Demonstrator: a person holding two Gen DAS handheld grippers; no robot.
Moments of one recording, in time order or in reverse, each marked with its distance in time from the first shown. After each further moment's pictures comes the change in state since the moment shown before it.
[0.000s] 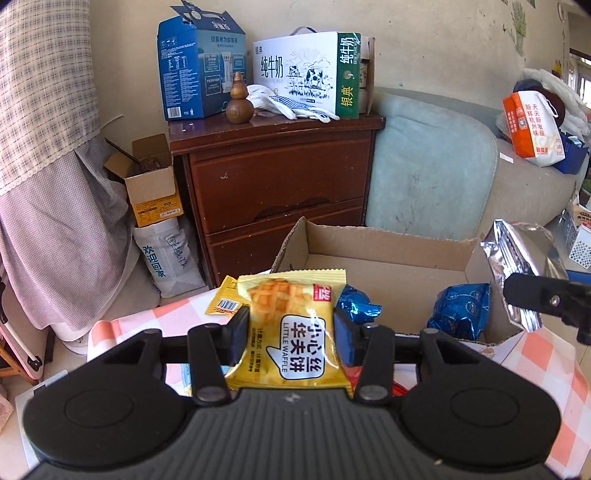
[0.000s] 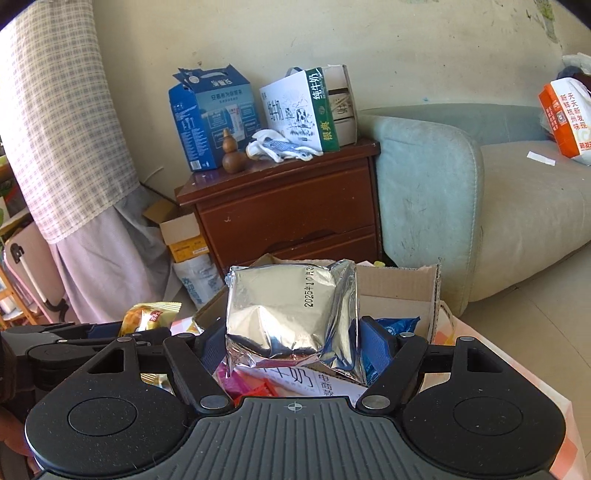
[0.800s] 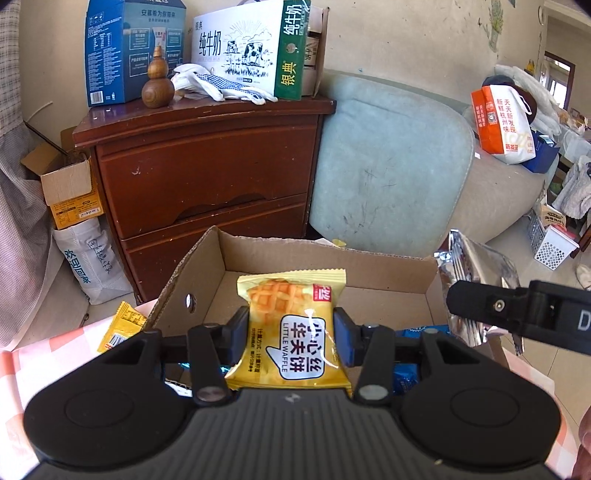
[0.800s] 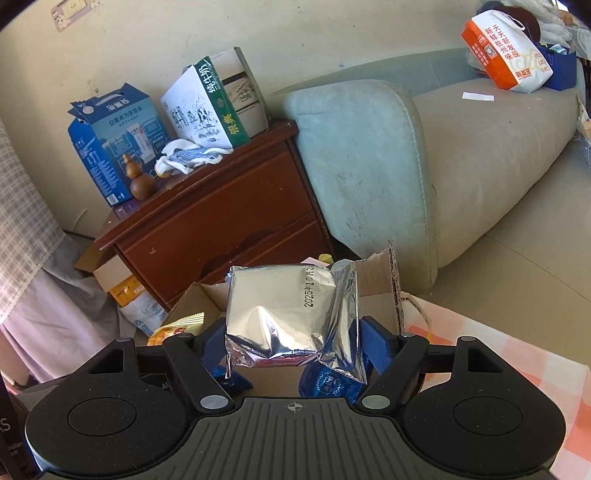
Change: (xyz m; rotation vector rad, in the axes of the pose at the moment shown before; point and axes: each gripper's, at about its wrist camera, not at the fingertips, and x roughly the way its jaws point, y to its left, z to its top) left arm 0.086 -0.054 0.032 0.002 0.044 -0.171; right arm 0.068 -0.049 0.016 0.275 0.034 -0.136
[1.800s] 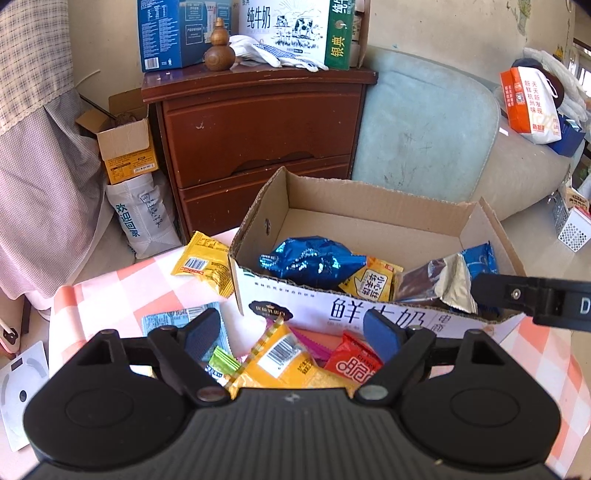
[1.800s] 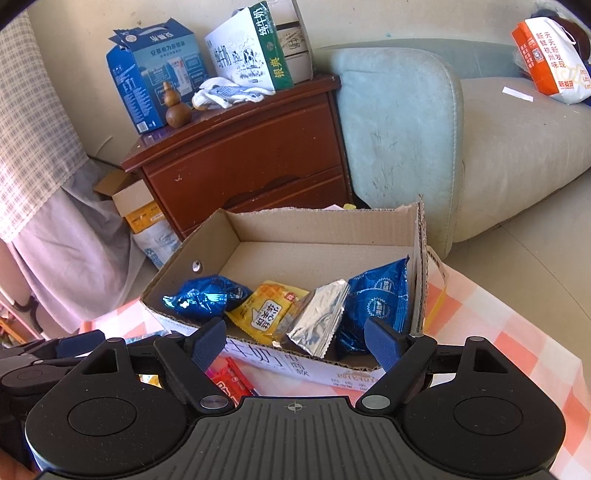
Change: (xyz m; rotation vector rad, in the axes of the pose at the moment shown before) left arm -0.056 0.039 -0.050 -0.022 0.102 0.108; right arm -0.016 0.022 -0.030 -0.178 0.156 0.032
